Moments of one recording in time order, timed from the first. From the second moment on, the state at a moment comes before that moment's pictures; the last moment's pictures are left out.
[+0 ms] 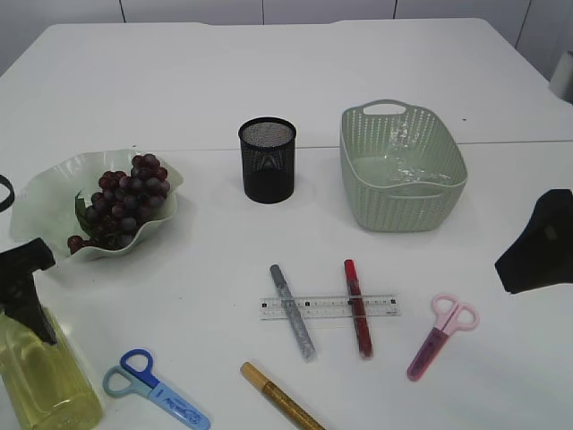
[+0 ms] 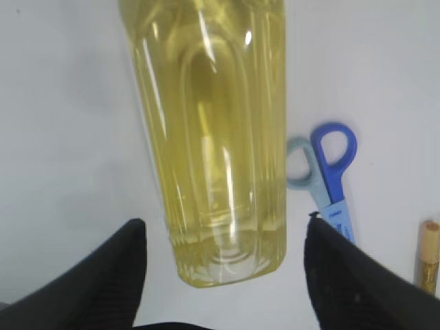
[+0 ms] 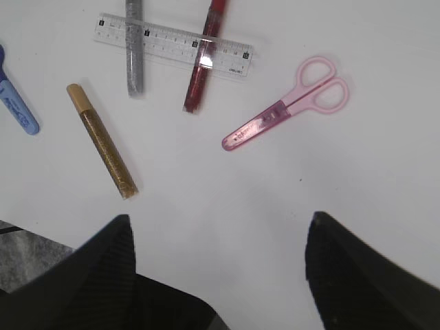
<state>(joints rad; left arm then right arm) -0.16 1.48 -0.77 -0.27 0.89 -0.65 0.25 1.13 -0.92 0.25 1.05 -0.11</state>
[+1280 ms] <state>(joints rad) -0.15 1.64 -0.78 -0.28 0.81 -0.63 0.25 1.13 -0.92 0.25 1.03 -0.12</state>
